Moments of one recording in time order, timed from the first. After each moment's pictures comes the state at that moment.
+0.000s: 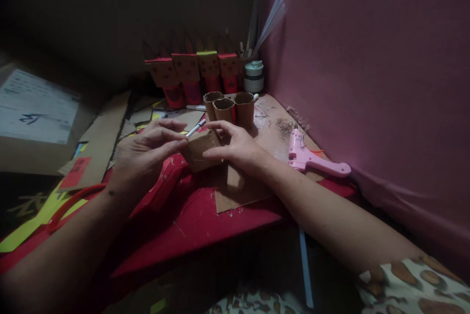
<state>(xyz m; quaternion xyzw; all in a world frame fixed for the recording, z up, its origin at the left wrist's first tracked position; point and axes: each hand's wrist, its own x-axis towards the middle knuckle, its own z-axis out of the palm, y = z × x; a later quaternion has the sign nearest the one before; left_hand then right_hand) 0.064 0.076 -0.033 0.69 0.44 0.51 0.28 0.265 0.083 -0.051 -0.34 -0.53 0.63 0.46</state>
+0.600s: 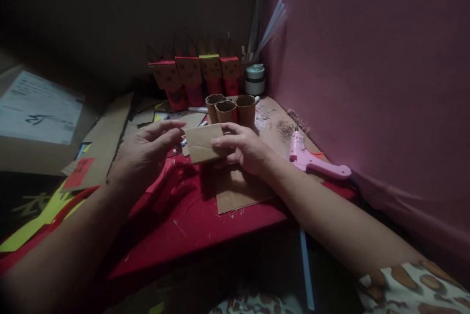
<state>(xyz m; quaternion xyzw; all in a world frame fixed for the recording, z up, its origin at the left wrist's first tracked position) 0.059 0.087 -0.031 0.56 0.48 0.52 0.43 0.269 0.089 -0.051 -0.34 -0.42 0.71 0.46</state>
